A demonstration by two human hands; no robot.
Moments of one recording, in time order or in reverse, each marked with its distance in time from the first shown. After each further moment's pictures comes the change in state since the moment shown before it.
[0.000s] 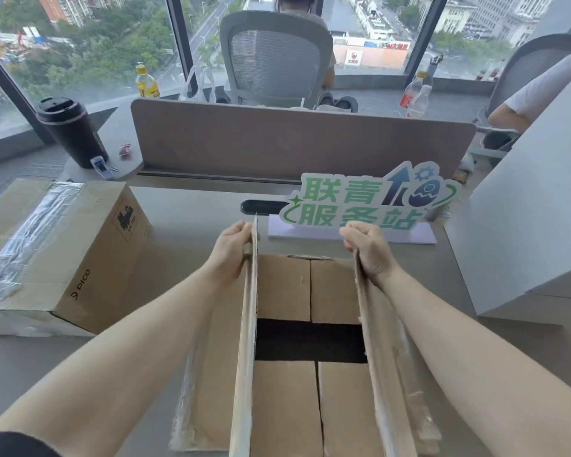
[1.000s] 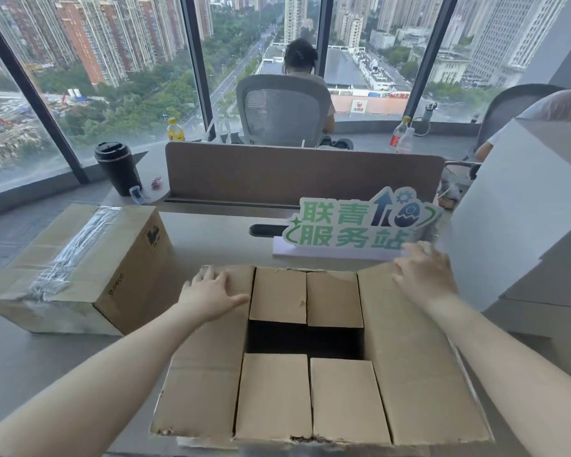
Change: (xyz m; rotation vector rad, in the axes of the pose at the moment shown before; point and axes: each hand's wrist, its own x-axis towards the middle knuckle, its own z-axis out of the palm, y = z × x) left_hand -0.087 -0.005 -0.049 1.650 -0.002 -0.072; right_hand -0.072 -0.001 -0.102 -1.520 0.139 -0.019
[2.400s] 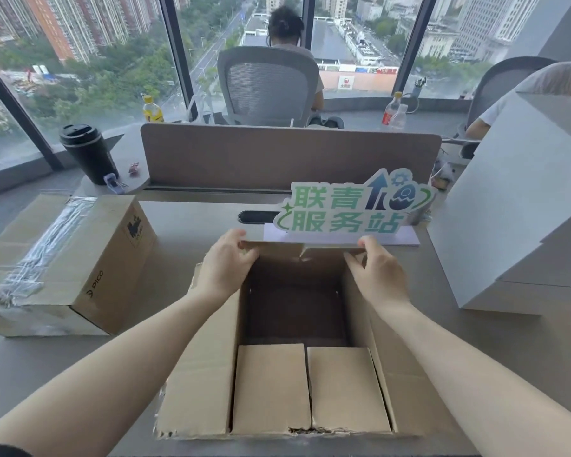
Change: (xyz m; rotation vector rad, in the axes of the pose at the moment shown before) left_hand 0.017 0.051 -0.018 -0.674 0.439 0.123; right_hand -0.015 -0.078 0.015 0.674 0.239 0.108
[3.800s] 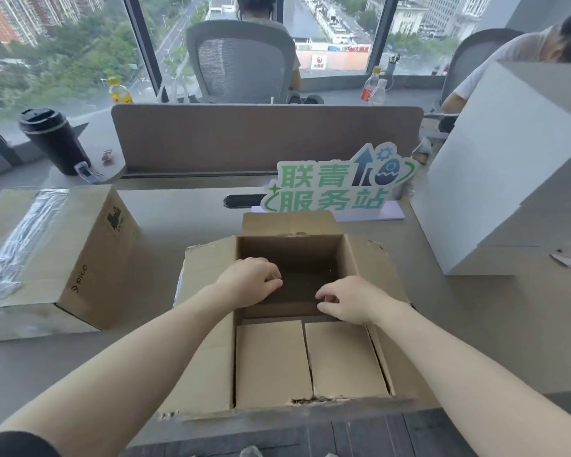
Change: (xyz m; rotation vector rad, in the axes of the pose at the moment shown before) left_hand -0.025 -0.003 0.033 0.421 -0.589 0.400; right_hand -0.053 -0.018 0.006 -0.325 -0.852 -0.150
